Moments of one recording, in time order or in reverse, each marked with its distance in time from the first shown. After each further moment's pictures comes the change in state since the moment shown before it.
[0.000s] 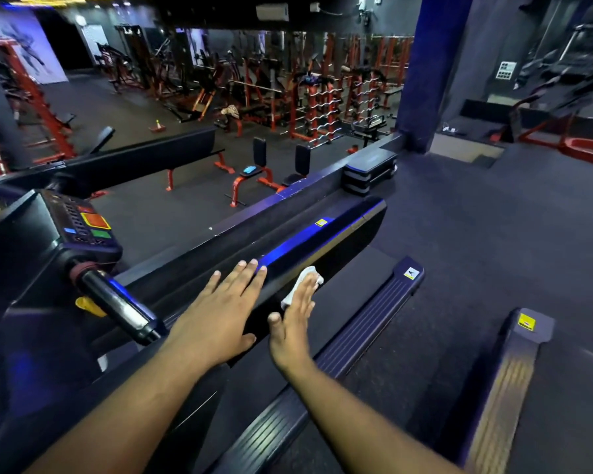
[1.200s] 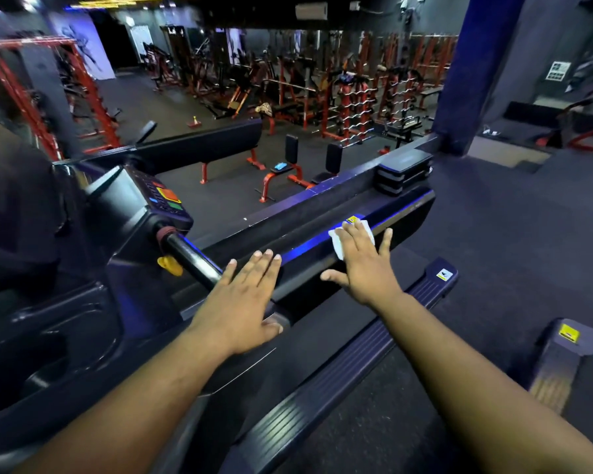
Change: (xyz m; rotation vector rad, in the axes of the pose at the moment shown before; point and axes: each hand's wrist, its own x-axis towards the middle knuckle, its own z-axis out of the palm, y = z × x) left_hand -0.085 -0.036 -0.002 0.006 0.032 -0.072; right_hand 0.054 -0.048 -0.065 -0.812 -0.289 -0.284
